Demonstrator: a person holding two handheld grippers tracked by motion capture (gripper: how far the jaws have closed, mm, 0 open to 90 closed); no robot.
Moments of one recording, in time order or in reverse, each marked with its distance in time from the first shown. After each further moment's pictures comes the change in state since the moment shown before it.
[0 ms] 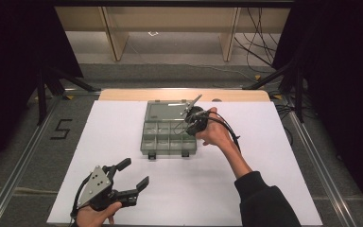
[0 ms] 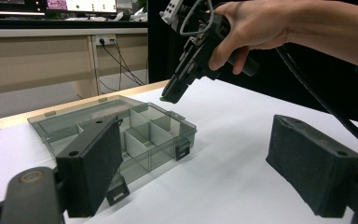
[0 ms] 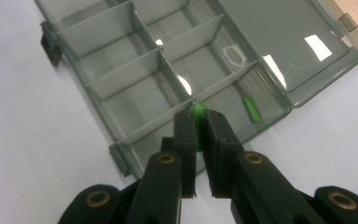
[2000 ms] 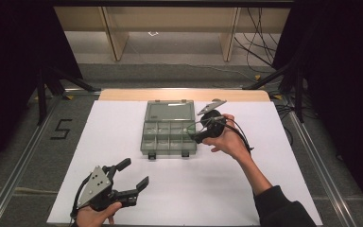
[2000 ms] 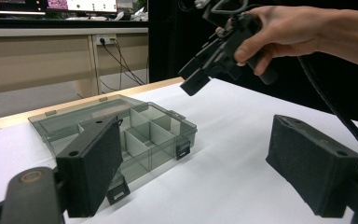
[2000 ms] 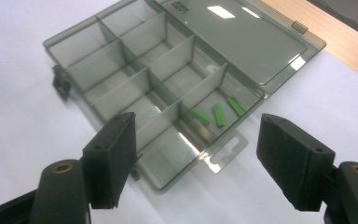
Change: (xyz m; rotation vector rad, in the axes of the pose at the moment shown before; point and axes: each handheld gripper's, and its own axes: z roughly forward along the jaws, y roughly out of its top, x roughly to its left) left arm 0.000 0.000 0.000 0.001 0.002 0.000; right arm 0.003 -0.043 -0.024 -0.233 -0.027 0.184
